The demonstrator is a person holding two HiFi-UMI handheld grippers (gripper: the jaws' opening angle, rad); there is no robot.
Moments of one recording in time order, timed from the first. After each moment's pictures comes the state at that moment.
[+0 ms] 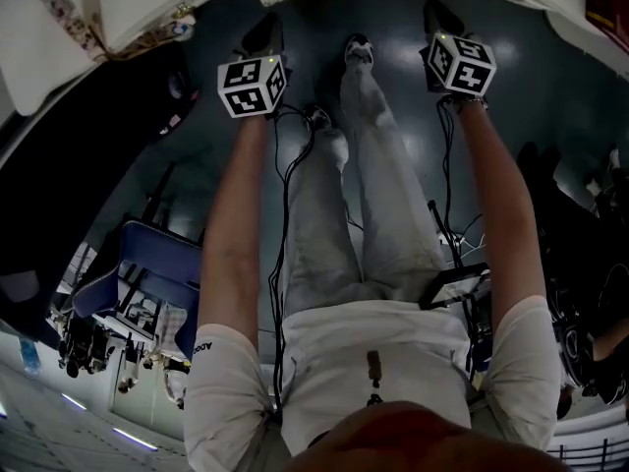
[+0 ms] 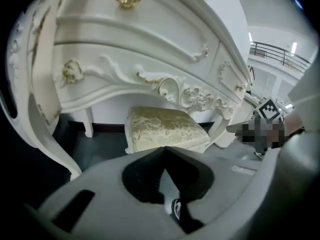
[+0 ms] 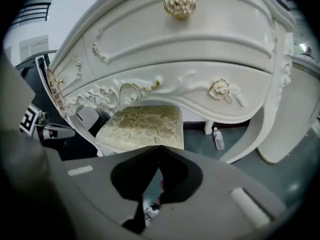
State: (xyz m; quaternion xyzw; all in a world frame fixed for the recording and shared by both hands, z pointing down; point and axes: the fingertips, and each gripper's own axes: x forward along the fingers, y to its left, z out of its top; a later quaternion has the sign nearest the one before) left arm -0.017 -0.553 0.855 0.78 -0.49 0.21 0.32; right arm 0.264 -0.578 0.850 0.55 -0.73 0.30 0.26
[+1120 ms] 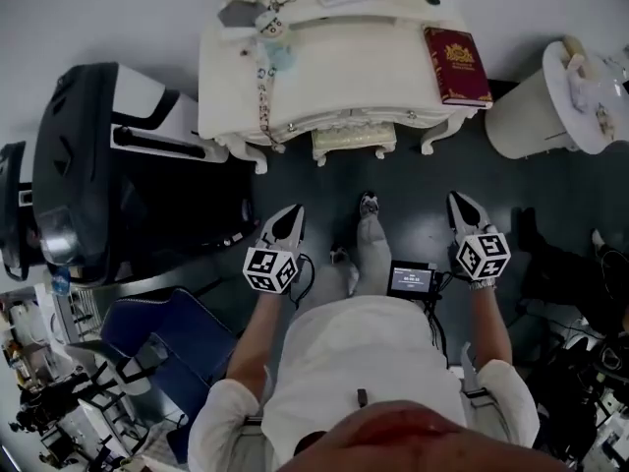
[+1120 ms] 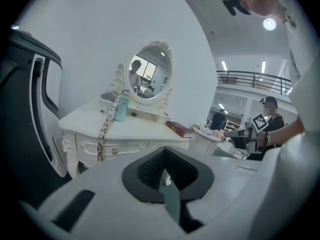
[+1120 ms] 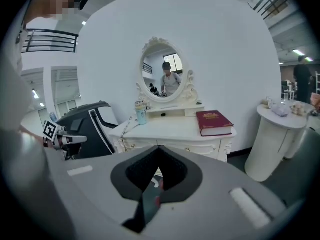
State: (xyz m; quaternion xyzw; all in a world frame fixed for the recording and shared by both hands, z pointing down) left arm -0.062 -0.322 0.432 0.86 -0.45 0.06 0.24; right arm 0.277 -0.326 0.398 0.54 -0.80 0.21 0.14
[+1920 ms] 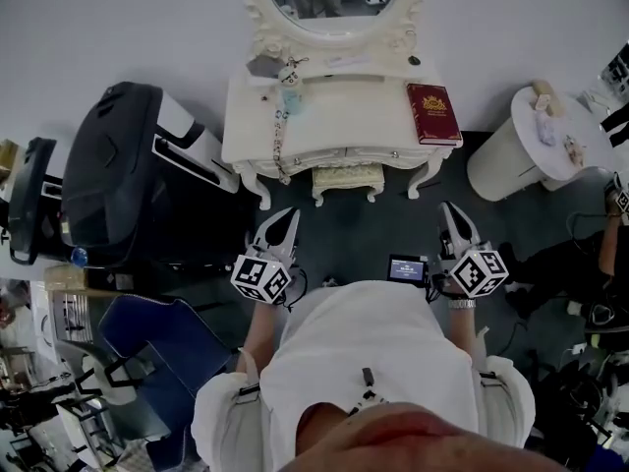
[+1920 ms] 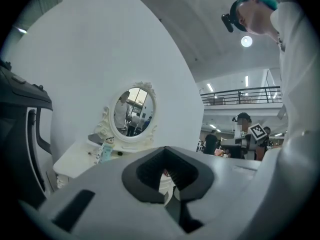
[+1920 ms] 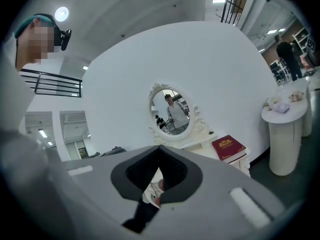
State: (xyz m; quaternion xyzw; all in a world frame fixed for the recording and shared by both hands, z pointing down) left arm -0.060 -0.265 0.207 0.89 -0.44 -0.07 0.14; right arm 0.246 -0.259 0.171 0.53 -0.82 0.21 -0.08
